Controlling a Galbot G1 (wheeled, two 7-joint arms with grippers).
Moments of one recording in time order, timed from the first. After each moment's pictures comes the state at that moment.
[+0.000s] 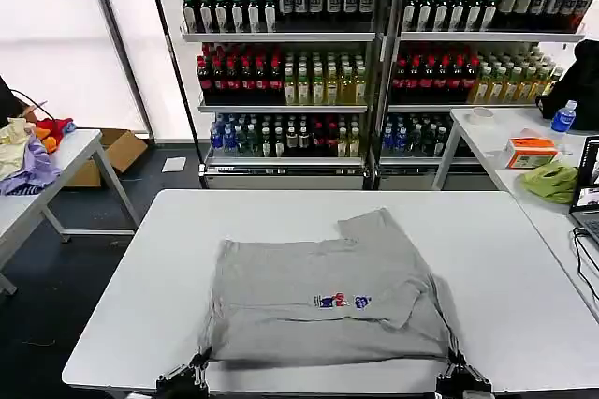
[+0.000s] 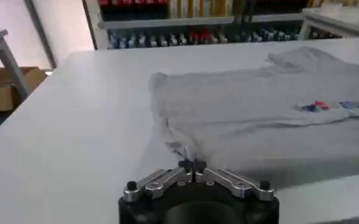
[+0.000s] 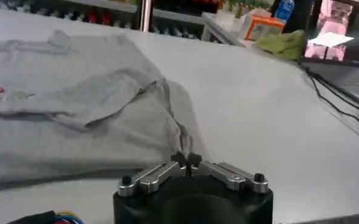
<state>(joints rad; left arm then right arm) 1.88 -1.14 -0.46 -2.35 -0.36 0.51 -0.22 -1.81 1.15 0.41 2.24 0.34 -0.46 0.63</state>
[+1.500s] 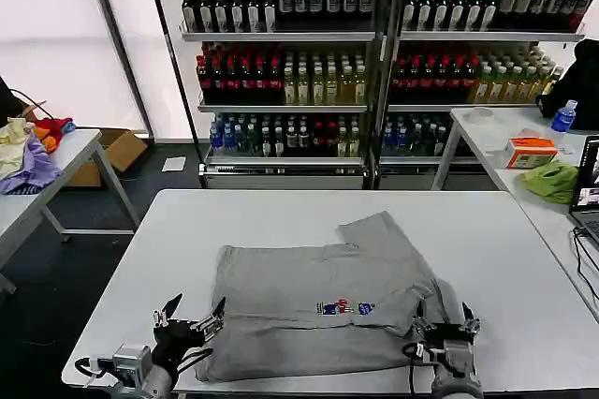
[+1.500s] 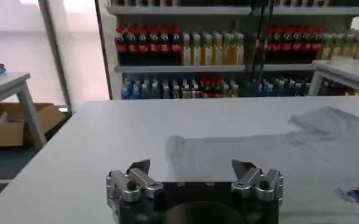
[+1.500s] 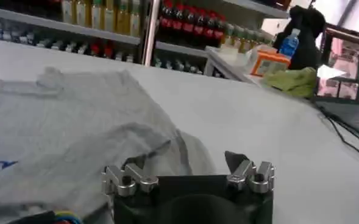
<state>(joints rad) 1.60 -1.20 -0.50 -2.28 -0.39 0.55 -0.18 -1.41 1.24 0.38 2.01 0.24 -0.50 0.50</state>
